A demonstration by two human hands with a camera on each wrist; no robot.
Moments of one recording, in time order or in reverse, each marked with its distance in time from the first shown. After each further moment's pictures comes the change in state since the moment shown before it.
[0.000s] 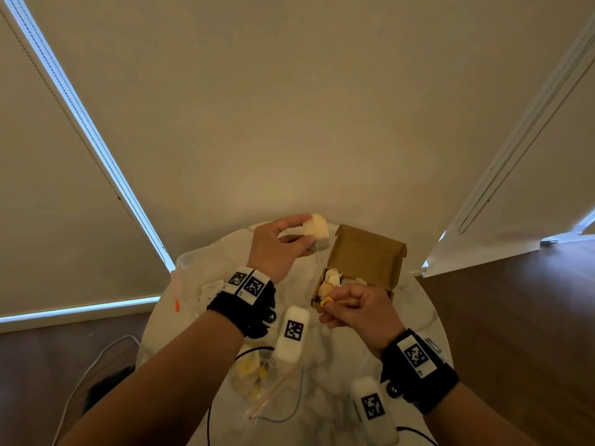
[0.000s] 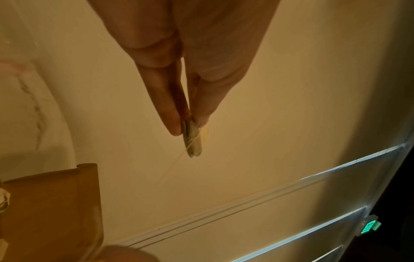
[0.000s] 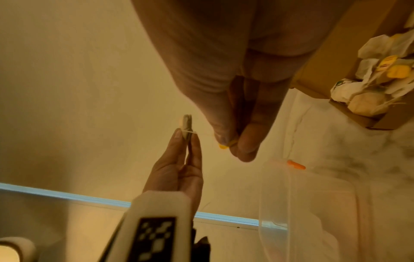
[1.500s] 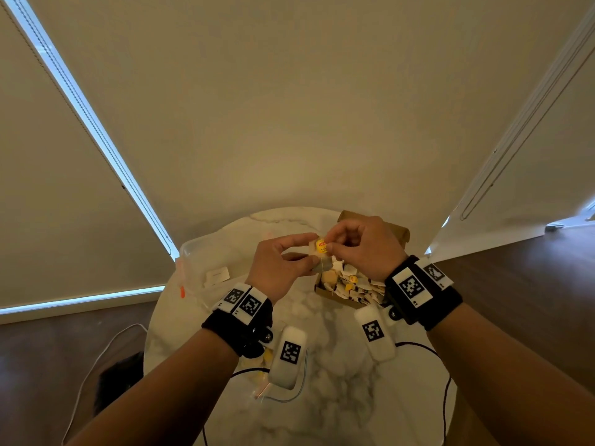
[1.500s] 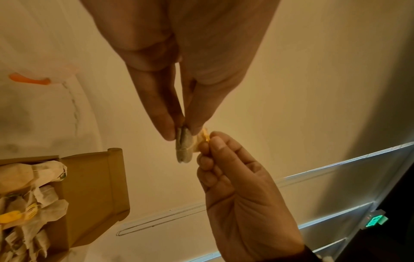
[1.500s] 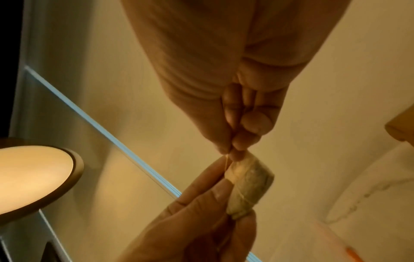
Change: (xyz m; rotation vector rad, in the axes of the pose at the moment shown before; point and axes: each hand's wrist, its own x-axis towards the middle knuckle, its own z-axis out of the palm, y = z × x) left_hand -0.041 -0.021 -0.005 0.051 -0.066 -0.096; right_hand 0.037 -0.068 -0.009 -0.615 -0.048 -0.305
